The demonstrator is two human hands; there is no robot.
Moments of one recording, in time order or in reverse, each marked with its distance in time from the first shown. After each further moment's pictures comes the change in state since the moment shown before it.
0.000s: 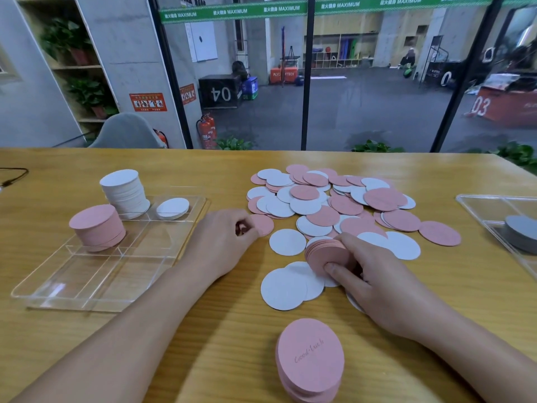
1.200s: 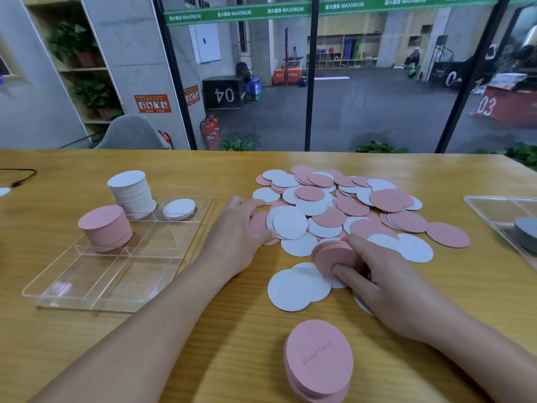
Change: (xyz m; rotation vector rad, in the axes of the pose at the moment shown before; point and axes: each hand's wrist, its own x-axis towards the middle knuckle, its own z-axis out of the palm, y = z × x) left_hand 0.004 0.012 0.004 -0.093 -0.053 -0.006; right_hand 0.001 0.003 0.001 -0.002 -0.003 0.021
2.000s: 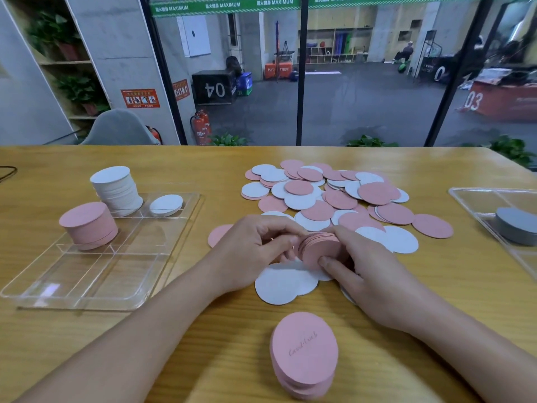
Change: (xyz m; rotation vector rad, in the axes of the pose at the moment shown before) left_hand -0.030 0.031 0.010 -0.571 -0.332 0.290; right_hand 0.000 0.000 0.002 -0.011 0.000 0.004
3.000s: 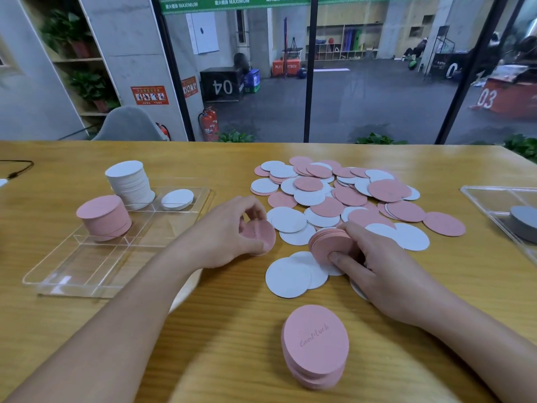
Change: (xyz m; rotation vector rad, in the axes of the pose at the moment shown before) left_hand -0.012 0.006 -0.057 0.583 0.039 -0.299; right_hand 0.001 -0.001 -0.001 0.002 0.001 0.041
